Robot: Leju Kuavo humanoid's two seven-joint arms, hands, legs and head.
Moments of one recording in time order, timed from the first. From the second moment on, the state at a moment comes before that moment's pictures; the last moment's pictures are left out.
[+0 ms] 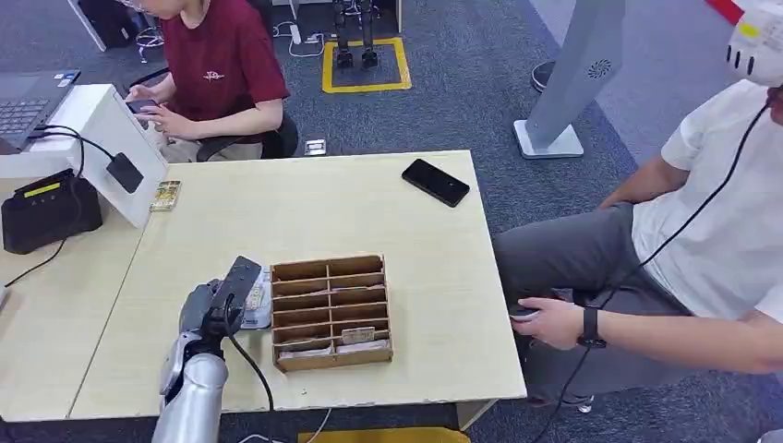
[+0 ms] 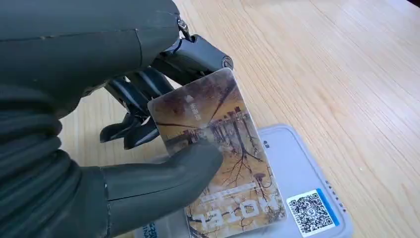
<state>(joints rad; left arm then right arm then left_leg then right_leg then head) -0.29 -0.33 0.44 -1.04 -1.16 0.04 0.02 -0.11 0.17 -0.72 -0.22 1.51 -0.03 -0.13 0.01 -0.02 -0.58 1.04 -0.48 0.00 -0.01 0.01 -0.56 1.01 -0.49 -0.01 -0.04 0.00</state>
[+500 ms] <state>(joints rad) -0.30 -0.33 0.44 -1.01 -1.27 0.06 0.03 -0.10 0.17 -0.70 -0.22 1.51 -0.03 -0.13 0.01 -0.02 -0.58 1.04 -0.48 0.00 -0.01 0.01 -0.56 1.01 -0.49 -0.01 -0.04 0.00</state>
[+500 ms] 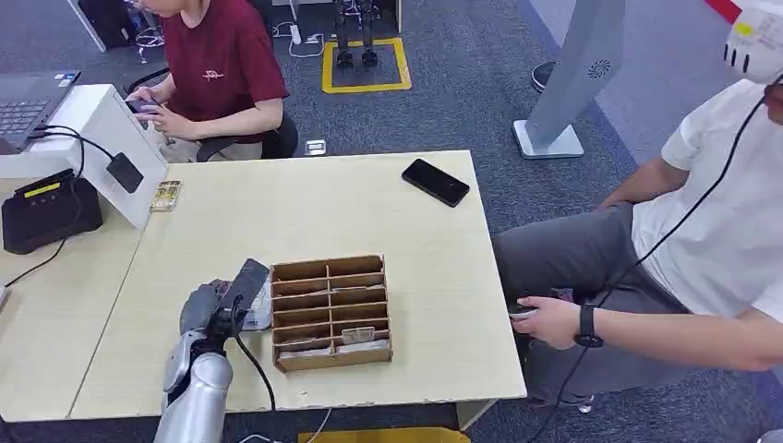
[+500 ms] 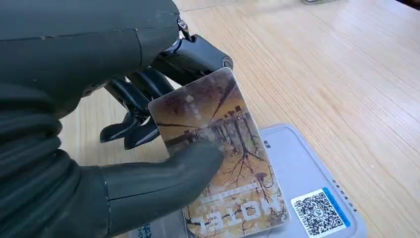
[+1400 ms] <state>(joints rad) -0.31 -0.34 0.41 -1.00 -1.26 0.02 -0.03 -0.10 0.18 -0.70 -0.22 1.51 -0.04 -0.13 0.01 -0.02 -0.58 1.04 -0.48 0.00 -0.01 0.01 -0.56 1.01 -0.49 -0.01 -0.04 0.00</state>
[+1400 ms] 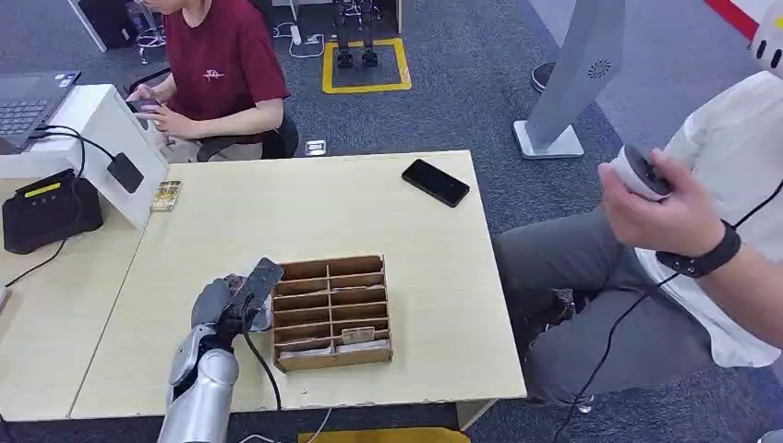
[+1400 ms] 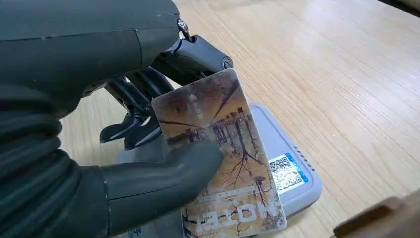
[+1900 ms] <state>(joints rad) -0.61 -0.26 0.27 -1.39 -0.27 -0.07 0.01 -0.10 0.18 -0.70 -0.22 1.50 -0.04 -0.14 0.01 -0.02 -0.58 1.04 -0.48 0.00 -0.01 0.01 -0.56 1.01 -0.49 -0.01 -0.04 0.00</state>
